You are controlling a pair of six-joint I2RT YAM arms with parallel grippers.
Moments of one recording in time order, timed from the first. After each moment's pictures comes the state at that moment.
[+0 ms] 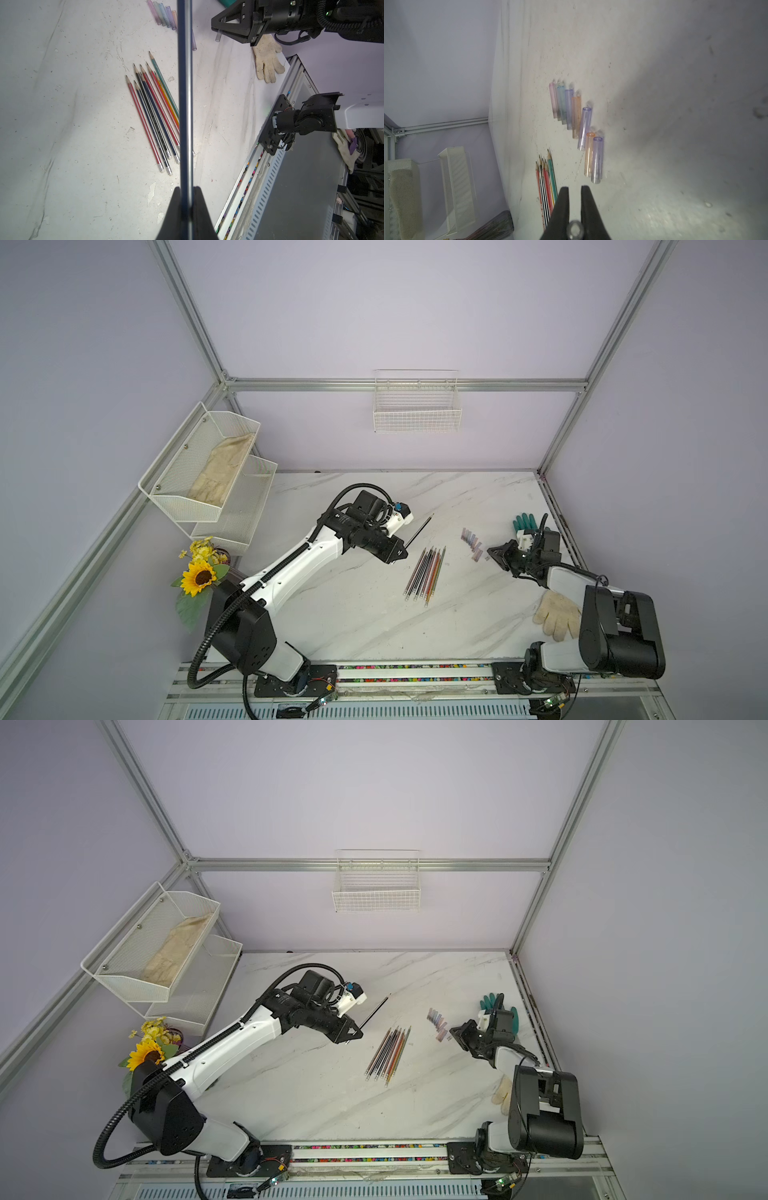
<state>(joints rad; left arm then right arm) -0.57 1.51 1.32 -0.82 0.52 -0.02 -0.19 1.41 0.54 0.03 -0.63 0.77</state>
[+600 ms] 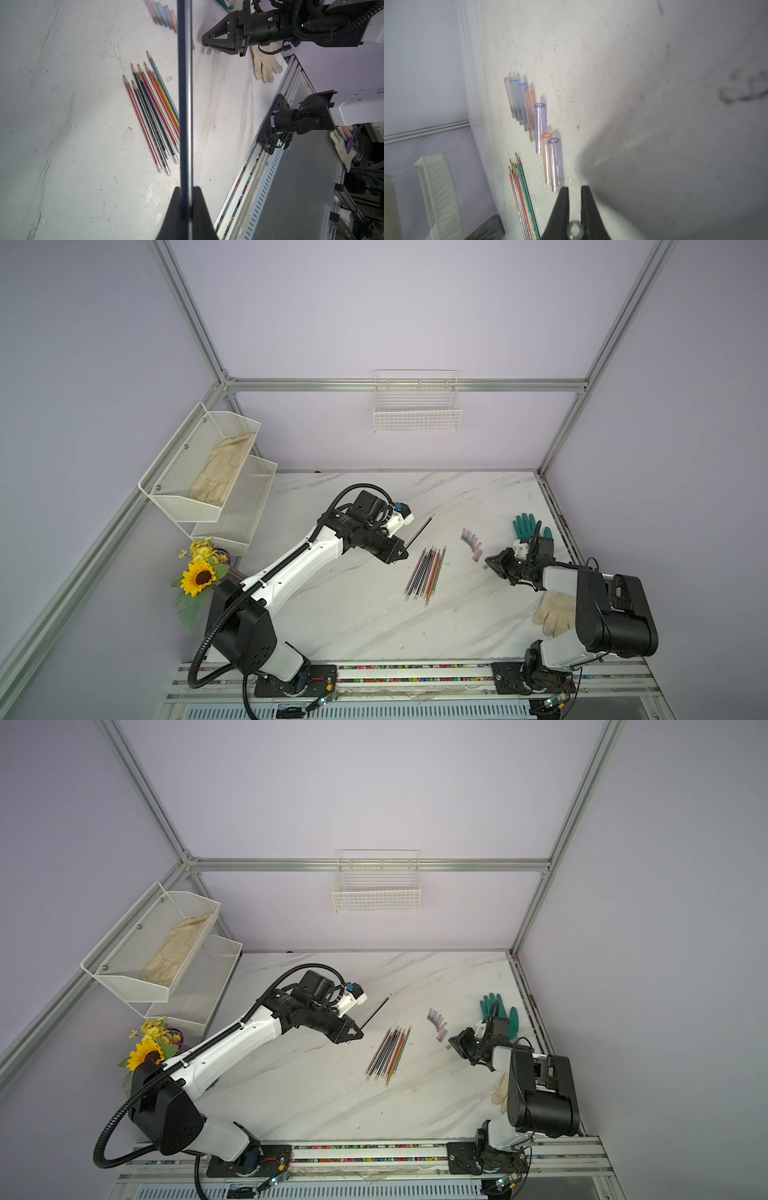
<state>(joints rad) -0.57 1.51 1.32 -0.82 0.53 -0.02 -0.19 1.54 0.51 0.09 -0.60 0.77</state>
